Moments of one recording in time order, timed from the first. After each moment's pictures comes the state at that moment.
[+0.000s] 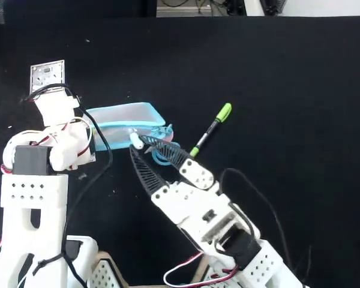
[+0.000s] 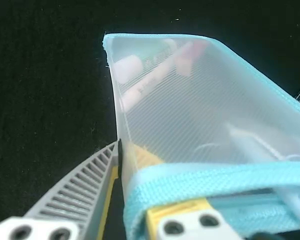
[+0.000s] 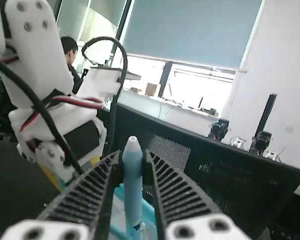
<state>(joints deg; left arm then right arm) -4.0 -44.4 27.8 80.0 9.2 -44.0 -100.6 91.6 3.1 15.9</state>
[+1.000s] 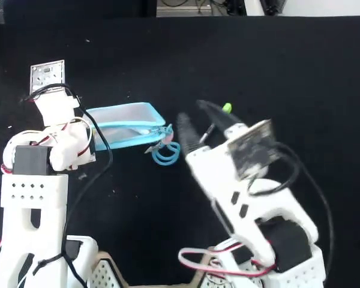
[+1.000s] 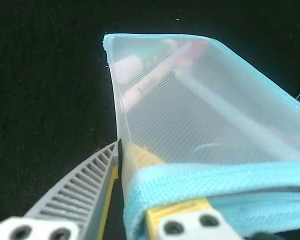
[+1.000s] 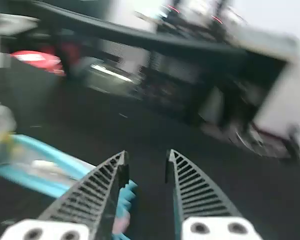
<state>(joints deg) -4.0 -44.4 27.8 80.0 9.2 -21.8 -74.0 42.4 54.6 4.3</state>
